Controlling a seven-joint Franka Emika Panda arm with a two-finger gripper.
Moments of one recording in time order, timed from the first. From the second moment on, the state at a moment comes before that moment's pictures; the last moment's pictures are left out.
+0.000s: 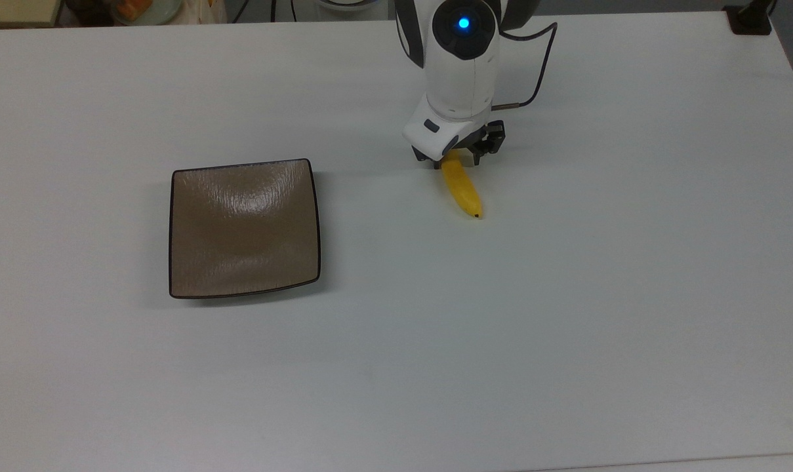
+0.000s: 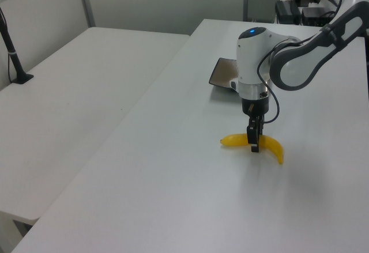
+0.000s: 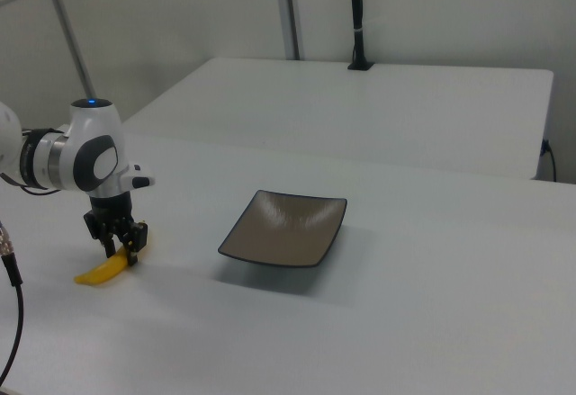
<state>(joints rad) 0.16 0.34 0.25 -1.96 0.03 2.22 0.22</state>
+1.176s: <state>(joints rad) 0.07 0.26 0.15 -1.79 -0.04 2.13 0.11</state>
